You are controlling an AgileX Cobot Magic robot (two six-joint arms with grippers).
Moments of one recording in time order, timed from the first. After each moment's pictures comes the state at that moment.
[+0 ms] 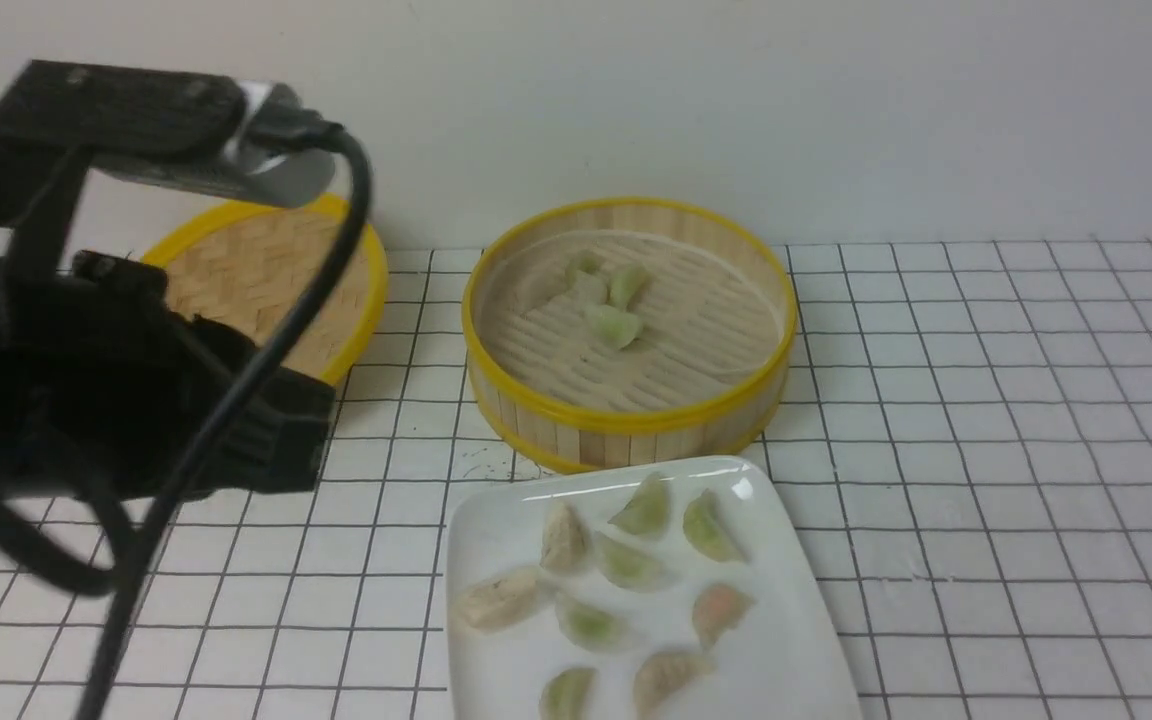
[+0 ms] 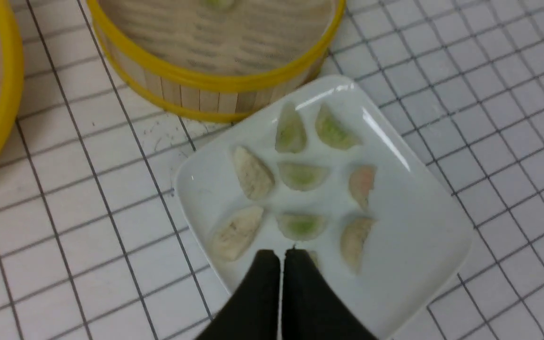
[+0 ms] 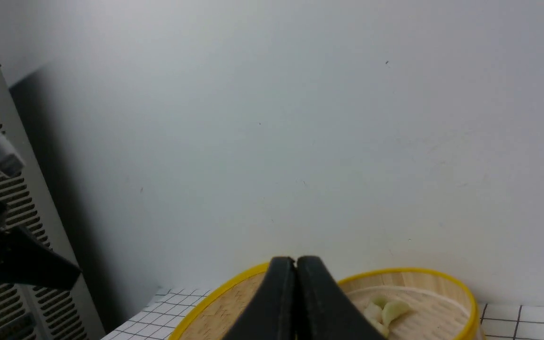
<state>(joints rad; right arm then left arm) 0.57 -0.01 -0.36 -0.18 0.33 0.50 -0.48 0.95 -0.98 -0.18 0.80 -0.05</state>
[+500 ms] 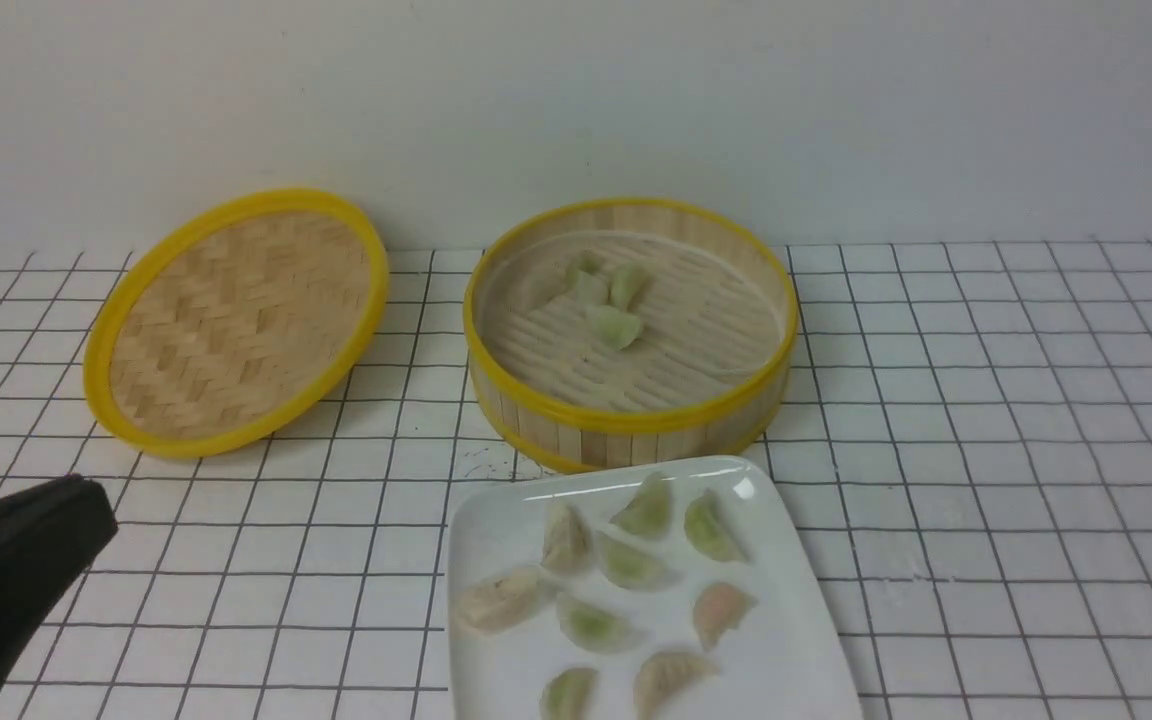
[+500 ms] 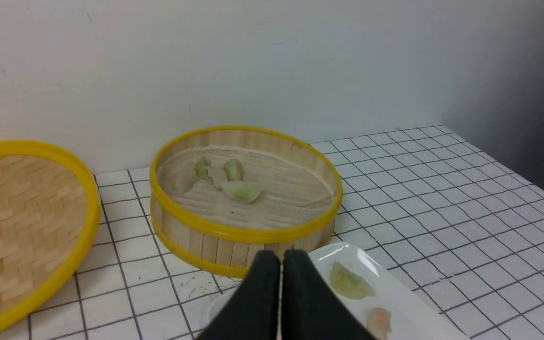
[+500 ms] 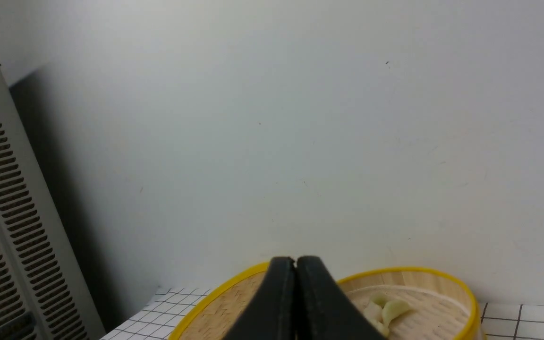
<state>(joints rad) 0.57 -0.01 -0.35 -0.18 0.33 0.50 -0.48 0.33 -0.45 -0.16 0.36 -0.05</state>
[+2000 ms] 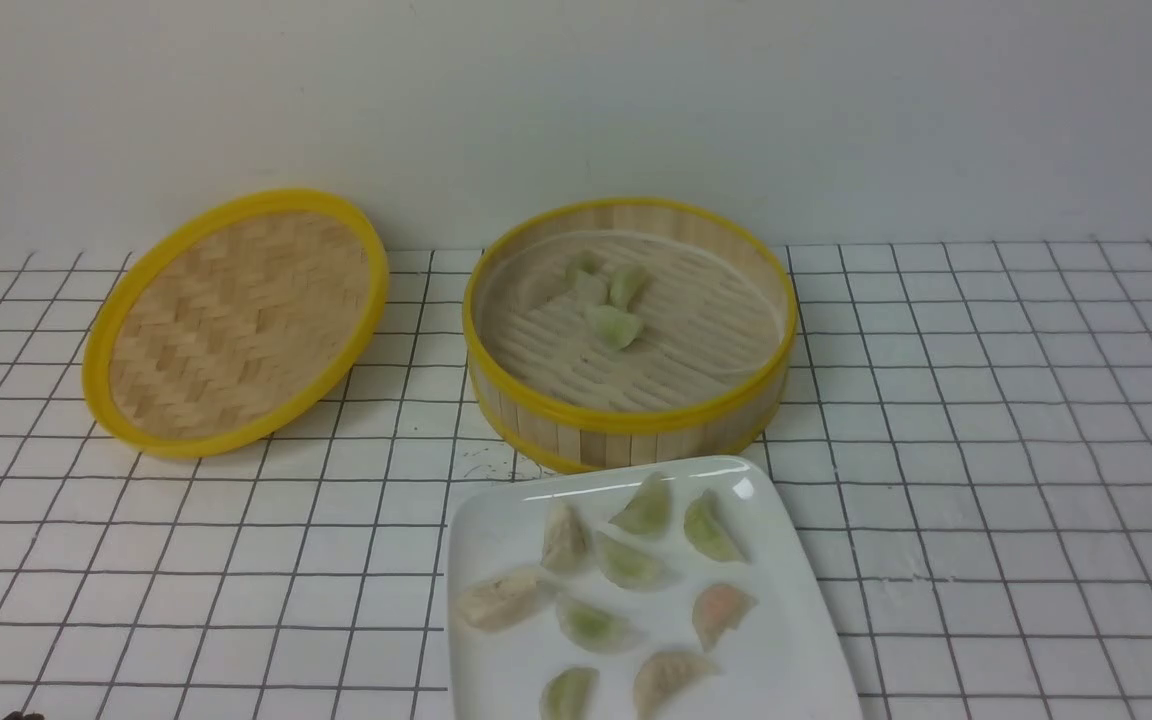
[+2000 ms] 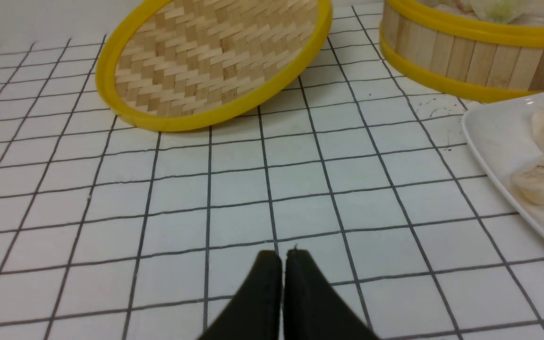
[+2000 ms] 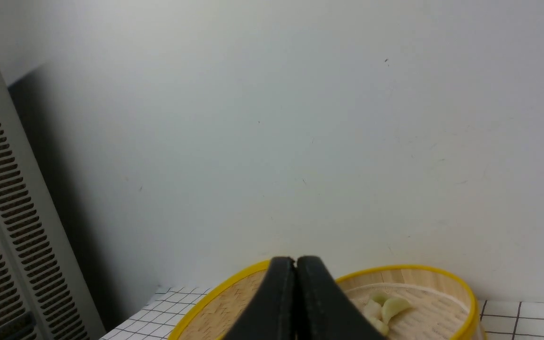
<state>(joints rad) 0.57 -0.02 -0.35 -0.18 0.34 0.50 -0.09 -0.01 0.03 -0.06 0.38 0.07</state>
